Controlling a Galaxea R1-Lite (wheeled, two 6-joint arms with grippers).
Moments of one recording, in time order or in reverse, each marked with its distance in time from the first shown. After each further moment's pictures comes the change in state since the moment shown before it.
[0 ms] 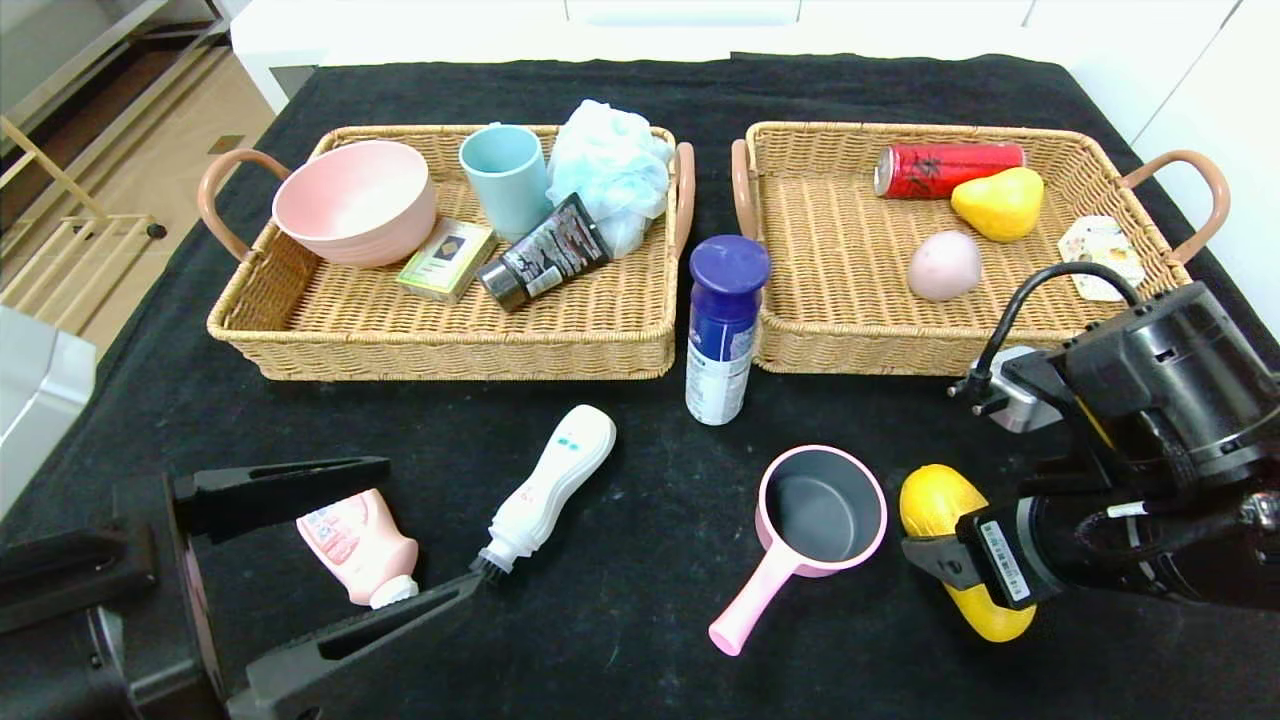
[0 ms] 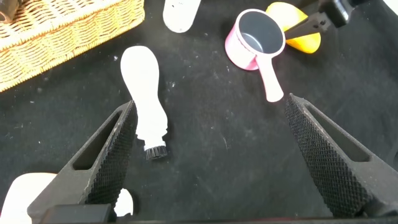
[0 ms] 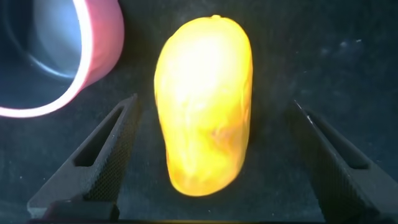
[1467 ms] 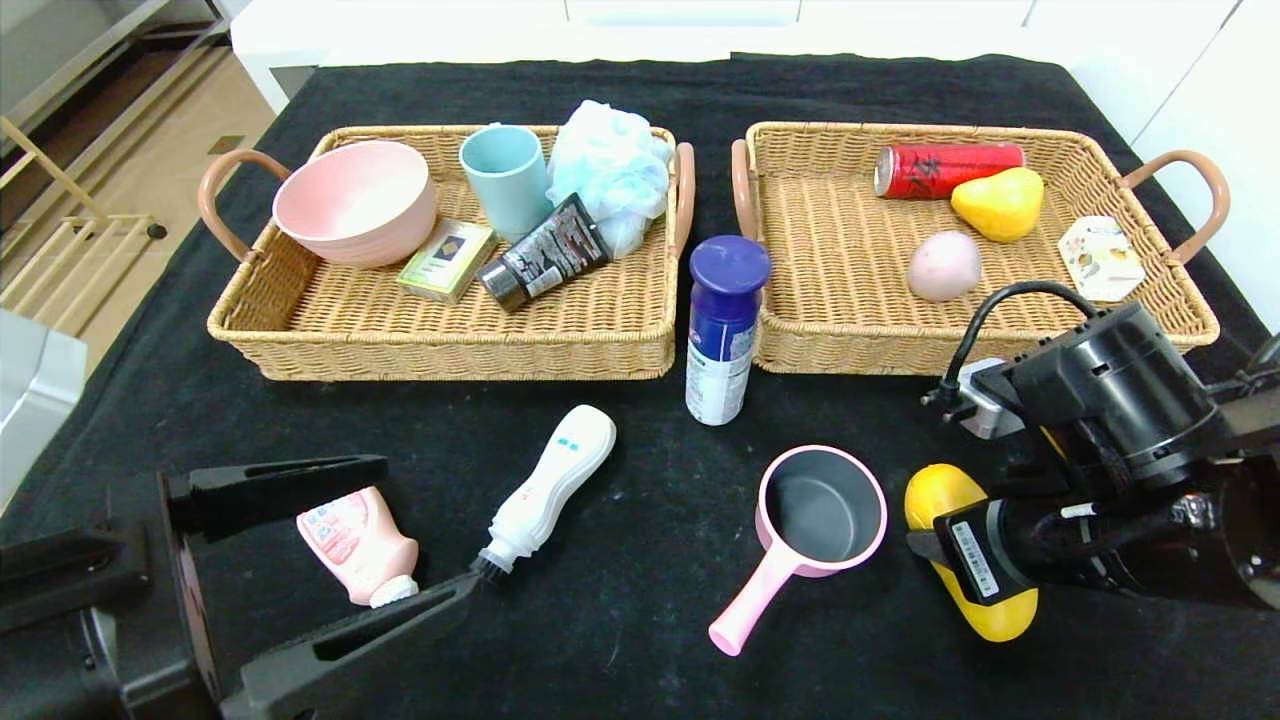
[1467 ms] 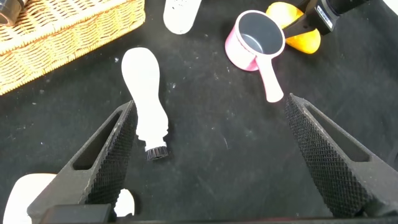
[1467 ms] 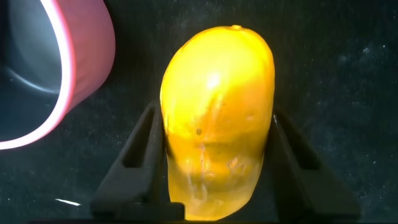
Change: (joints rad) left arm 0.000 -0.005 0.000 0.000 0.000 0.006; right arm -0.010 0.059 0.003 -0.034 -0.001 0.008
